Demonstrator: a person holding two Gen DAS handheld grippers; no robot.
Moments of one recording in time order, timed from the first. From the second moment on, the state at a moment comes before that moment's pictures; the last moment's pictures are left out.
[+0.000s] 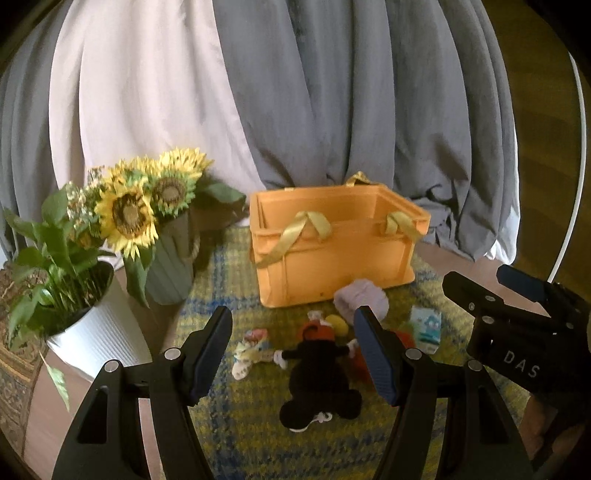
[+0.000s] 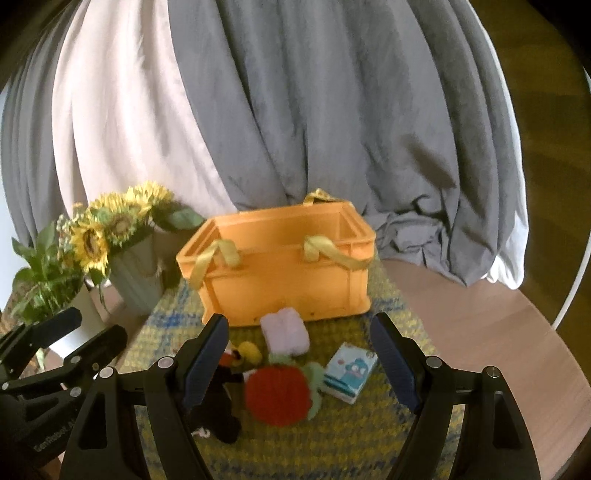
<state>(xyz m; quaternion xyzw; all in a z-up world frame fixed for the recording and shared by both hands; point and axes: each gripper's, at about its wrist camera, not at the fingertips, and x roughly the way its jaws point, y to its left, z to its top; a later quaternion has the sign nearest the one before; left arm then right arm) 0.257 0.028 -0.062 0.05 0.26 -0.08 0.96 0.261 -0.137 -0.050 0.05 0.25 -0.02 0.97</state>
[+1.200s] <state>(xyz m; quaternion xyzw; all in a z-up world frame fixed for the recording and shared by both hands) 0.310 0.001 -0.178 0.07 0.33 -0.13 0.93 0.329 -0.134 -0.161 0.04 0.38 0.05 0.92</state>
